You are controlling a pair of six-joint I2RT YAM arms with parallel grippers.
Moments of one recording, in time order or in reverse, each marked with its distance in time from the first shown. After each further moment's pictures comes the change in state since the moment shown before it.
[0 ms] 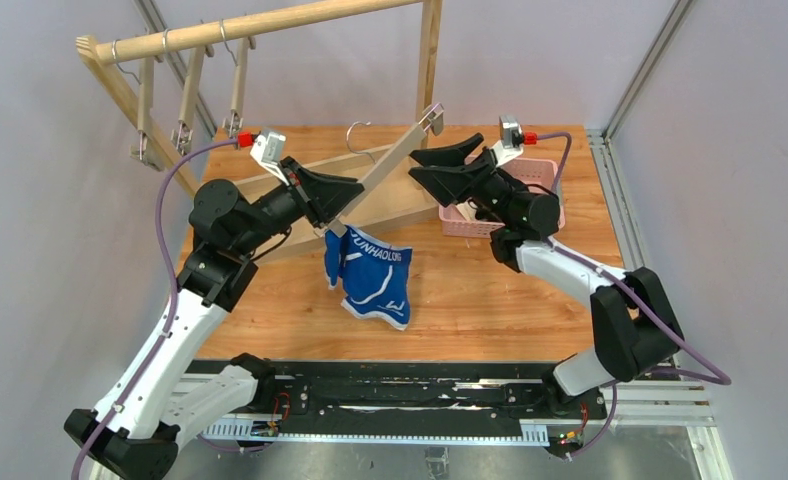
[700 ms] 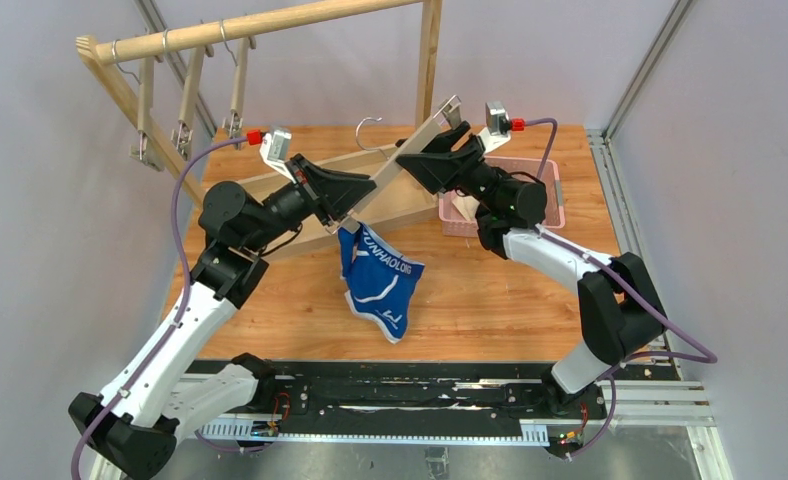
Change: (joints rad) left arm -0.041 0.040 -0.038 0.180 0.018 -0.085; right arm 0.044 0.111 0.152 0.024 0.008 0.034
